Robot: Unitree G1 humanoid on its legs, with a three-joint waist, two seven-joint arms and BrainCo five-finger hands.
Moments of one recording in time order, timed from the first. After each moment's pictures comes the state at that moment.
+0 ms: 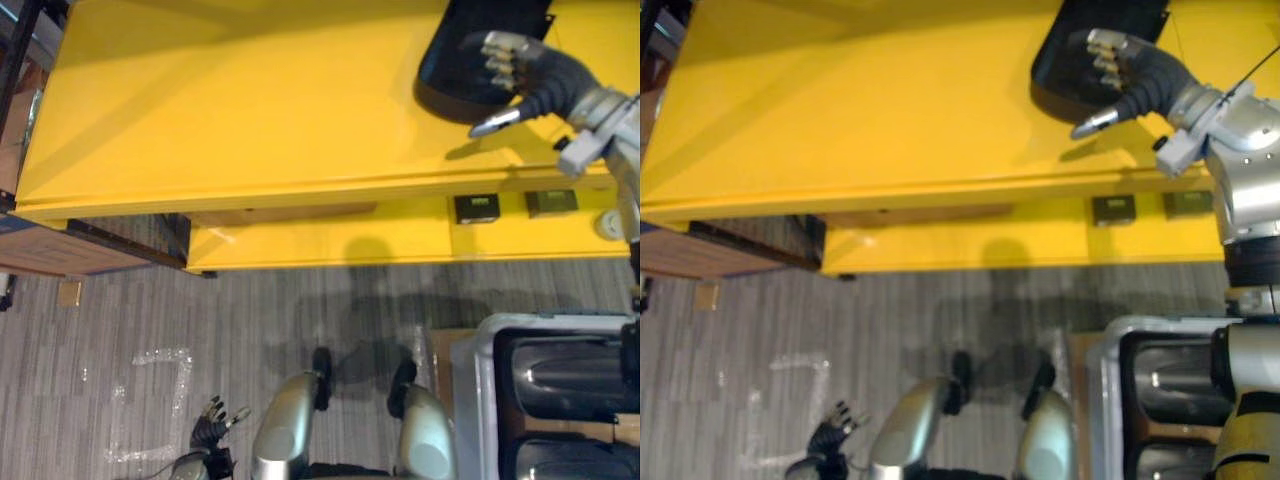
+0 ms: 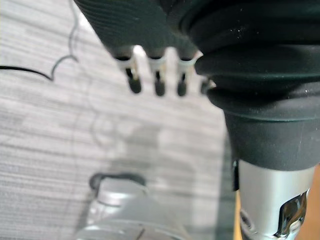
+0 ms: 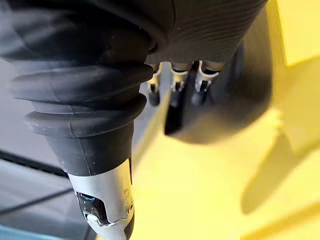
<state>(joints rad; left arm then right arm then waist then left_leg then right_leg) 0.20 0.18 0.04 0.74 -0.35 -0.13 0.00 -1.03 -0.91 0.18 0.45 0.26 0.06 0.63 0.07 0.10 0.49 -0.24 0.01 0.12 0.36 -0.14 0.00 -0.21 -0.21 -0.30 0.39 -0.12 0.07</state>
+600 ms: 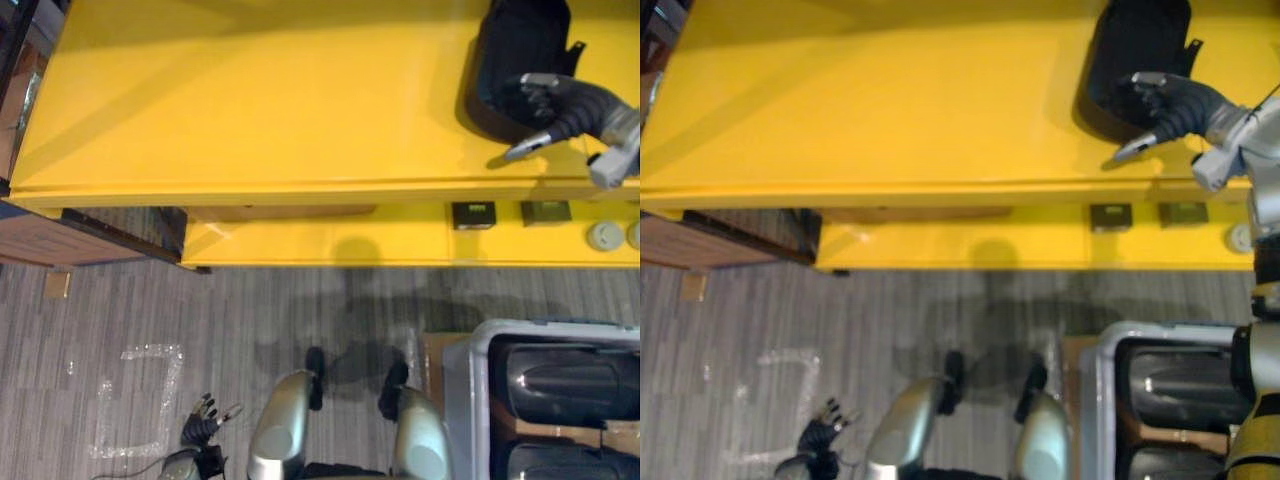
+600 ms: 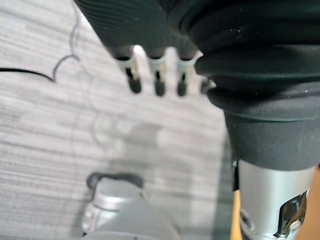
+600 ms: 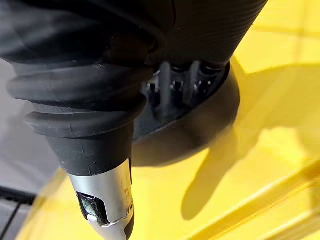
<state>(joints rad) 0.20 0.19 0.07 0.72 -0.34 -0.13 -0.02 -1.05 -1.02 0.21 0.63 0.10 0.07 0.67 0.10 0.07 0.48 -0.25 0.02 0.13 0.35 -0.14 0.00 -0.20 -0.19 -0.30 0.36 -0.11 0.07</state>
